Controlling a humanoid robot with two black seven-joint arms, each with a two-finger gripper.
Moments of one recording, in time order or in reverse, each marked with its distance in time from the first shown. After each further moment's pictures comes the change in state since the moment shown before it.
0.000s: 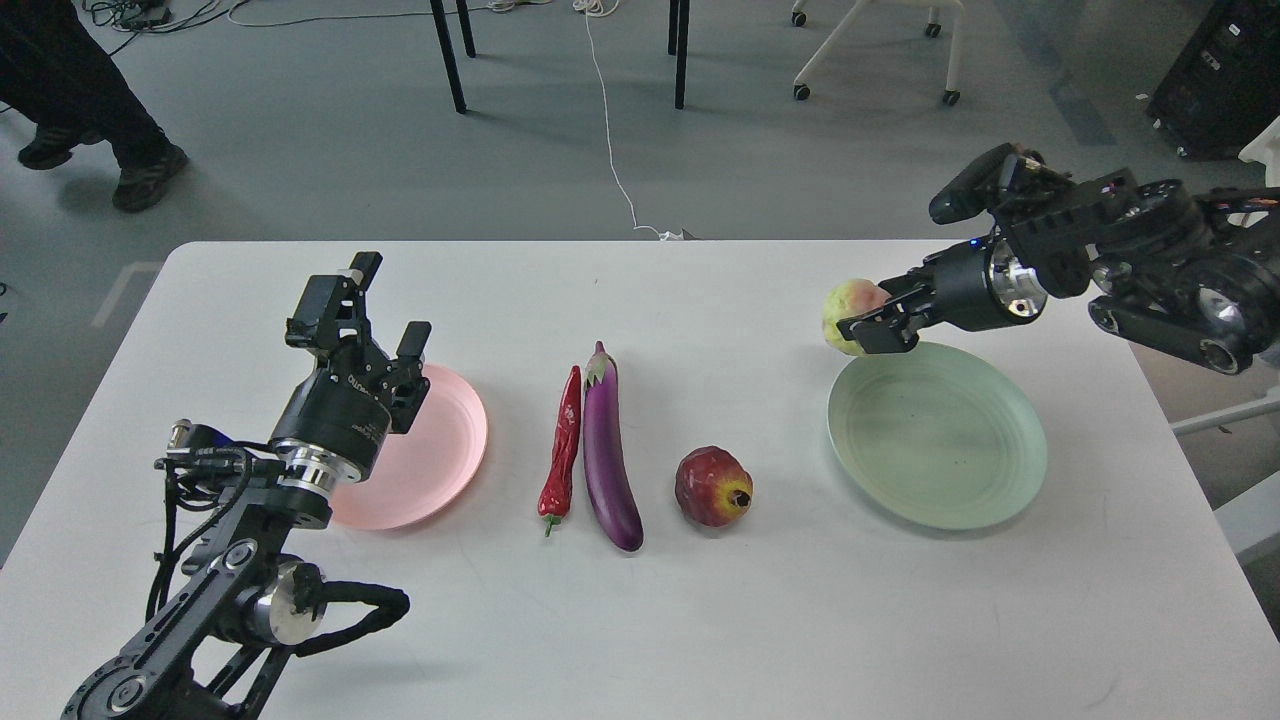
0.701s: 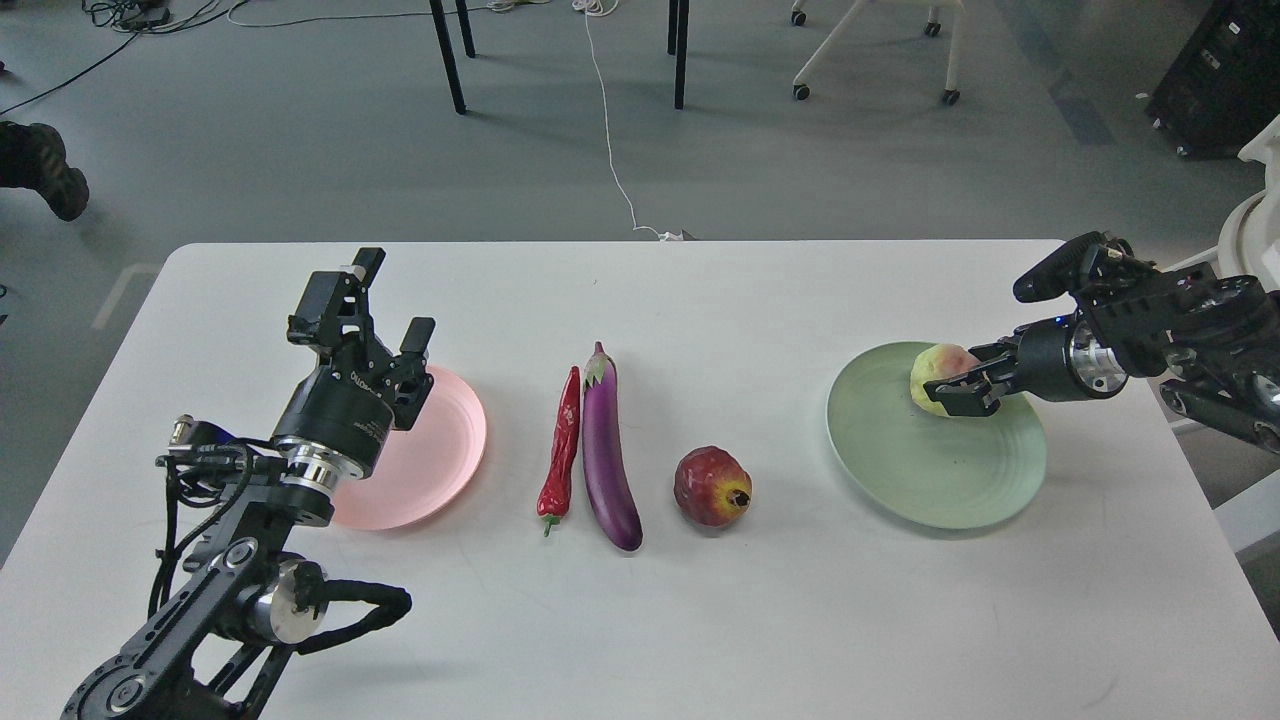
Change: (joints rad) left arm -0.001 0.000 0.003 -0.016 0.000 -0.001 0.000; right arm -0.188 -0.051 0.005 -0.099 -0.025 -0.051 0.000
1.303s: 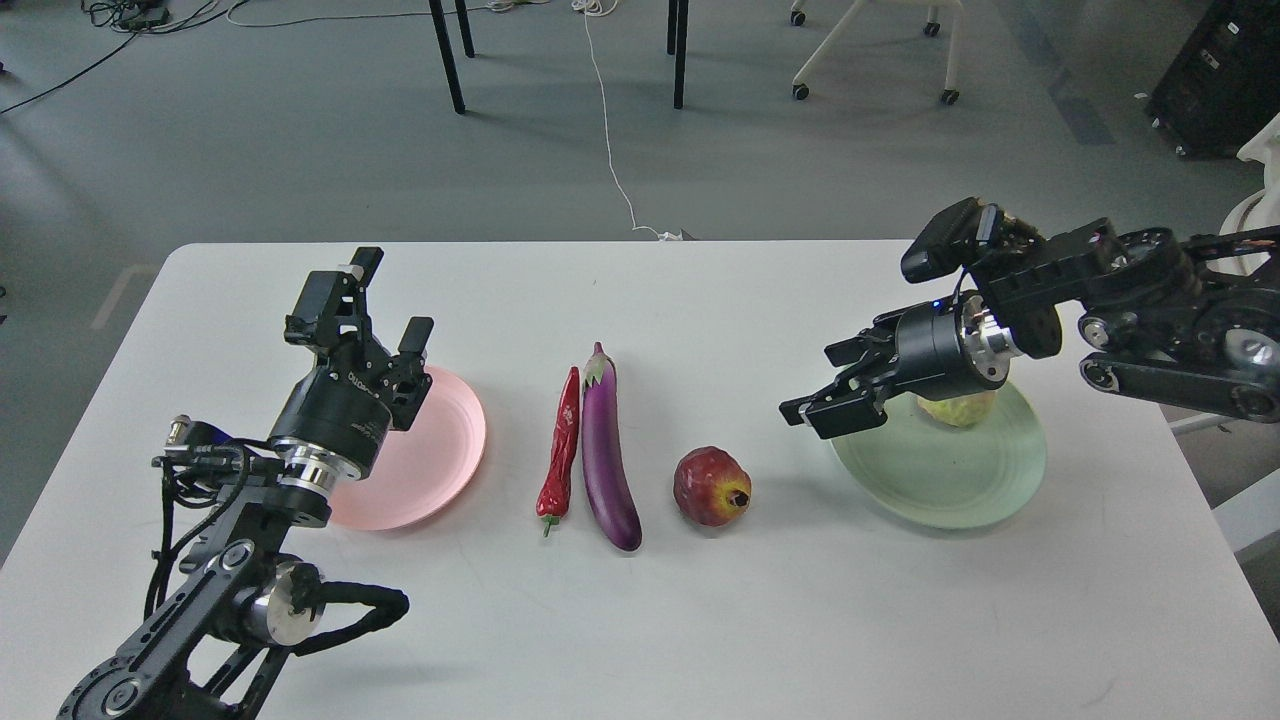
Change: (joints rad) left arm 0.008 0.008 0.000 -0.015 0.001 0.000 0.000; right arm 0.266 0.083 0.008 0.459 0.039 0.015 0.000
